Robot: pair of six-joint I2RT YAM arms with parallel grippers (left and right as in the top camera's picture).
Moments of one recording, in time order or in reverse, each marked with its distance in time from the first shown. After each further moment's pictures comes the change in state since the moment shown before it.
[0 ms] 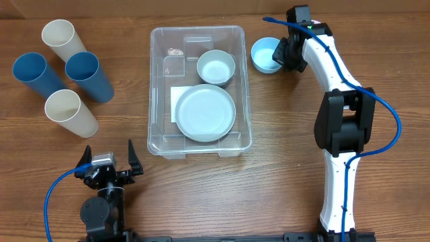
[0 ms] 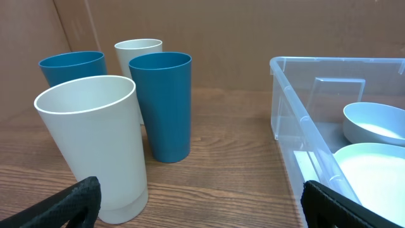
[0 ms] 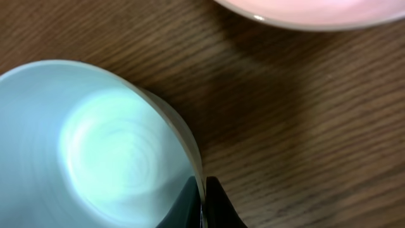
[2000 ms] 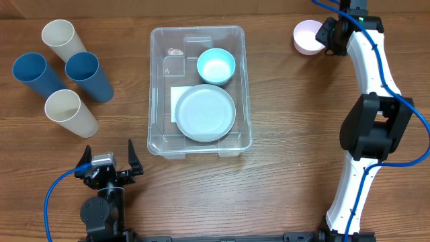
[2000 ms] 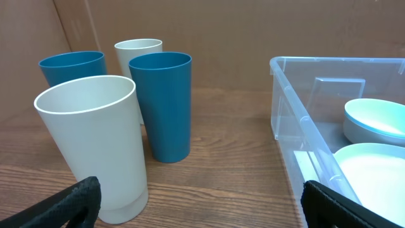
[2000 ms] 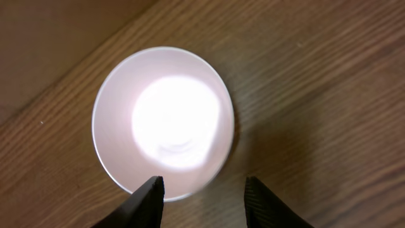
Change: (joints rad) left arm 0.000 0.000 0.000 0.000 0.000 0.000; right arm -0.204 -0.089 0.029 0.123 0.010 -0.108
